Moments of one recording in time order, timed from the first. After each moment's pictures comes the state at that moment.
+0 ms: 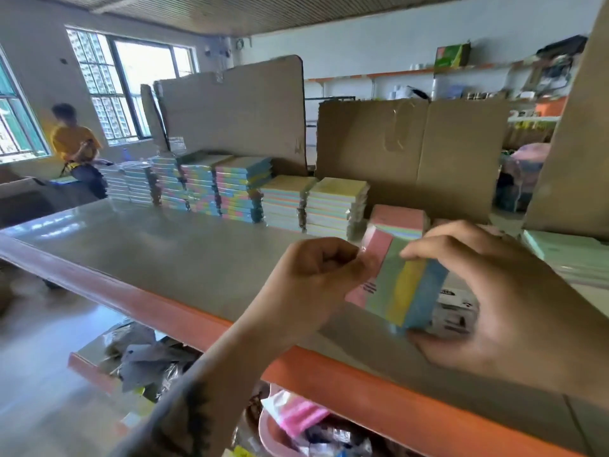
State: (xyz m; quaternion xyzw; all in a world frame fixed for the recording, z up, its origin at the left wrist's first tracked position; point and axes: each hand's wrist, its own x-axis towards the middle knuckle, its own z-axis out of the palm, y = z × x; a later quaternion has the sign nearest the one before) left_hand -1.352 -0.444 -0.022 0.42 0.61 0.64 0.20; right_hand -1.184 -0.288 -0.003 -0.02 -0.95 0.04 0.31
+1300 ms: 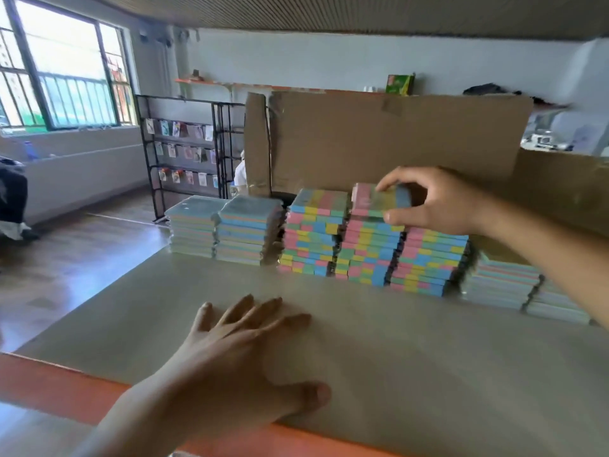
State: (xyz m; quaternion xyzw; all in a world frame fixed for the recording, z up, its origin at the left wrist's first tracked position) left_hand -1.754 -0.678 -0.014 0.55 0.83 0.06 0.06; right_hand -1.619 -0.375 0.099 -0.20 -0.95 0.13 0.21
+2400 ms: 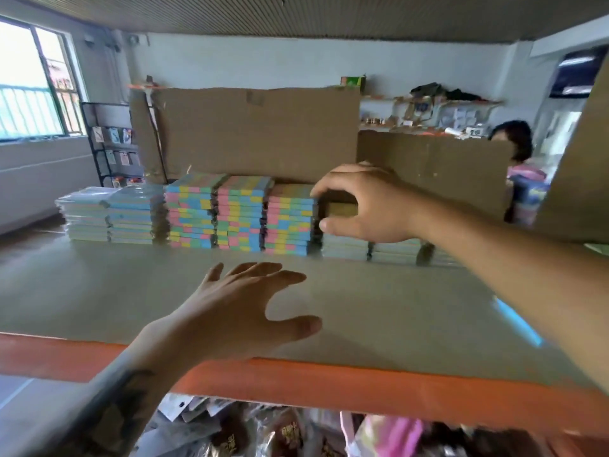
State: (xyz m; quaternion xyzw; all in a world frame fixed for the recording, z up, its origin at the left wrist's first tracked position) left_hand -1.595 -0.594 0.006 0.60 0.79 0.08 0.04; right_hand -1.457 -0.393 0.092 -0.17 -0.97 0.01 0.17
